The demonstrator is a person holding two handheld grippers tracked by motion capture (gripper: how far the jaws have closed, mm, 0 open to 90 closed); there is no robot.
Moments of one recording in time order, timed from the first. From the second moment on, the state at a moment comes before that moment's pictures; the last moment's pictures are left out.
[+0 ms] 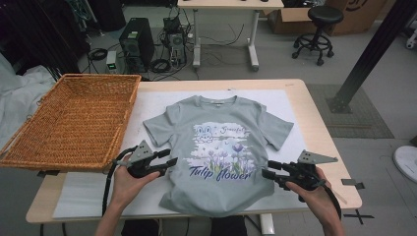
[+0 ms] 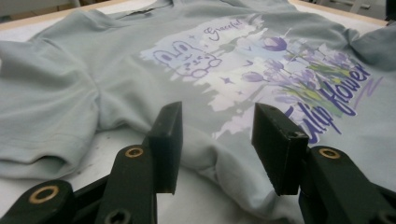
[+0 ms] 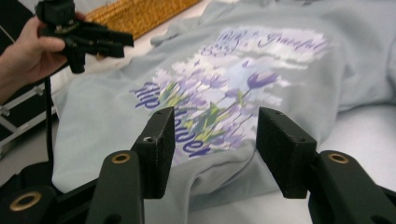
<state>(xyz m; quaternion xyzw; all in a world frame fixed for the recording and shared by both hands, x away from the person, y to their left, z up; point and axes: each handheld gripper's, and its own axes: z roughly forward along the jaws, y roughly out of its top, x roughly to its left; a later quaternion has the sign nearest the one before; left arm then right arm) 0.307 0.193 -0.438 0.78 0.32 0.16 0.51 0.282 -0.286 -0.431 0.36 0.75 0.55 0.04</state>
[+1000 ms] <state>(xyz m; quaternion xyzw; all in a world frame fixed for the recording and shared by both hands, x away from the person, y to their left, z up) 0.250 0.213 -0.446 0.82 0.17 -0.04 0.54 0.239 -0.275 -0.454 0.32 0.79 0.51 -0.09</state>
